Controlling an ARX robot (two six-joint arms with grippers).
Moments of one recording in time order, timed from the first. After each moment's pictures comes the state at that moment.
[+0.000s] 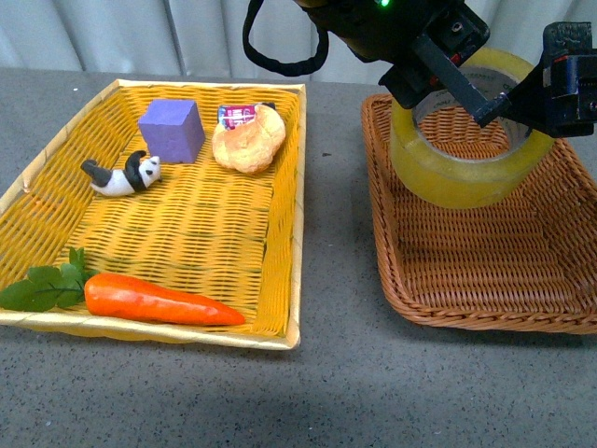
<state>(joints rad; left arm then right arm) -0.54 2.00 1.37 0.06 0.21 0.53 0.11 1.62 0.83 0.11 -0.20 -0.05</state>
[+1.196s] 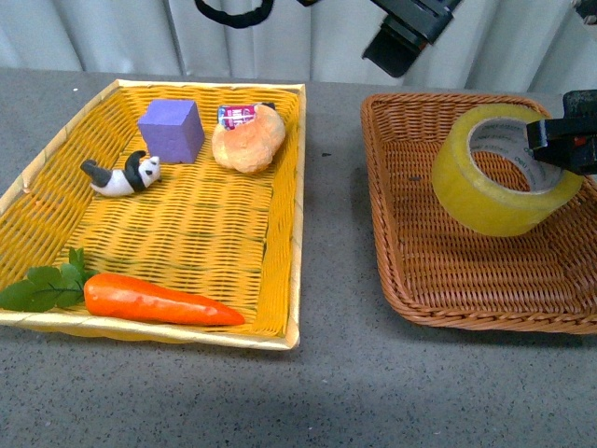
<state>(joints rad) -0.47 1.97 1.37 0.12 -0.05 0.37 0.06 1.81 0.92 0.08 -0.11 -0.08</state>
